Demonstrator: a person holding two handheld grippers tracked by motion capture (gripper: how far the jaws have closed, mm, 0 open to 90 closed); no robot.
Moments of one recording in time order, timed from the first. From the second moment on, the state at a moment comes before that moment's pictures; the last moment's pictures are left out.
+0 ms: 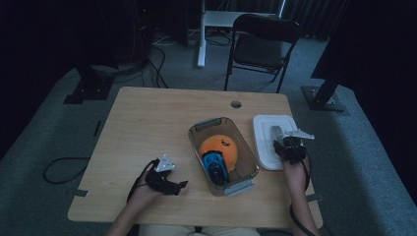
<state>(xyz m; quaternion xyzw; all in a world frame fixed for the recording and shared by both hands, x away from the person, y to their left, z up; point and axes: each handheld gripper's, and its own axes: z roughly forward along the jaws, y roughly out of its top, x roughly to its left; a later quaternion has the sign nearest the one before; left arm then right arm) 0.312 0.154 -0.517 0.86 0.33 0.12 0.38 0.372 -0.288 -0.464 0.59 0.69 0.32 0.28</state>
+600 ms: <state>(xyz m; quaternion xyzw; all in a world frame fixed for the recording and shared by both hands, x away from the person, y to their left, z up) 0.311 0.151 -0.521 0.87 0.33 0.11 0.36 0.315 -0.249 -0.378 0.51 0.69 0.41 0.30</state>
